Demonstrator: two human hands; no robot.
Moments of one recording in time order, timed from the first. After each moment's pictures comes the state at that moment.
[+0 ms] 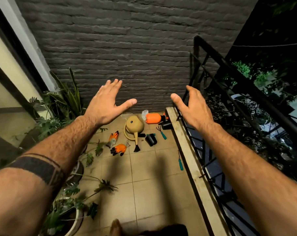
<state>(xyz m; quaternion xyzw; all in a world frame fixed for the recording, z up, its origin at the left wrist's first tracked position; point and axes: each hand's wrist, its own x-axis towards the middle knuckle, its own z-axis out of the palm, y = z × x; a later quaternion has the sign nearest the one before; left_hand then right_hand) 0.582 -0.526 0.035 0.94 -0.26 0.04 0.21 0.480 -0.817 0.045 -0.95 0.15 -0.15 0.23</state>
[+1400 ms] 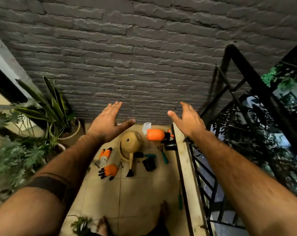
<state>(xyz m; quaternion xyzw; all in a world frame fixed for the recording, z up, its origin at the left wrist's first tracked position) 0.917 -0.679 -0.085 0.96 -0.14 -0.07 0.25 0.877 -0.982 -0.057 -0.97 0.14 0.00 0.21</state>
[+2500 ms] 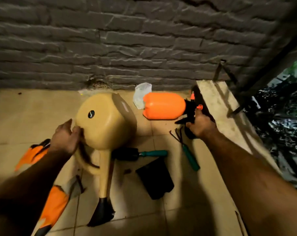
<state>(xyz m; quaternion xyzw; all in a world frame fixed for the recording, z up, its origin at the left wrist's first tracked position) 1.113 -0.728 -0.909 0.93 0.08 -0.09 0.35 1.073 -1.170 -0.875 -0.94 0.27 0.09 0.17</state>
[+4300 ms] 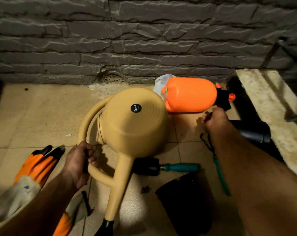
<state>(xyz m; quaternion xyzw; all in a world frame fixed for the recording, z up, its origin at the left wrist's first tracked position) 1.122 -0.740 -0.983 0.55 0.35 -0.18 0.74 1.191 -1.134 -0.959 -0.43 0.53 -0.10 0.73</state>
